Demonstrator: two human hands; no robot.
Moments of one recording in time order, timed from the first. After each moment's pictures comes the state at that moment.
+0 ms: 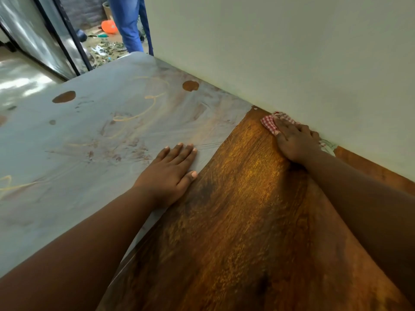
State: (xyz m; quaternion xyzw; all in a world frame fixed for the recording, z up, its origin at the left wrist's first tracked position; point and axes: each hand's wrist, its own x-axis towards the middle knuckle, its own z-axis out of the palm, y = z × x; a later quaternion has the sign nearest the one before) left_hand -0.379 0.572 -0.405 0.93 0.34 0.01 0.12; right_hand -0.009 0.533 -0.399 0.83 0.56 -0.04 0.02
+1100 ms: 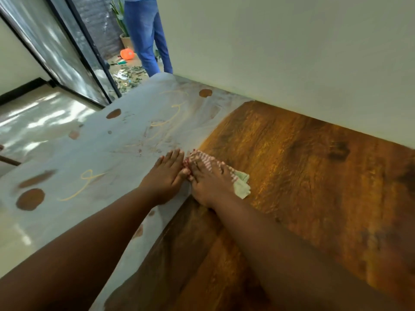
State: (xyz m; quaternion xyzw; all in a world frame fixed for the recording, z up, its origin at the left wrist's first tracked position) left_hand -0.467 0.528 -0.376 0.90 0.42 0.01 0.13; right_hand -0.319 0.459 -0.392 0.73 0.66 -0.16 -0.04
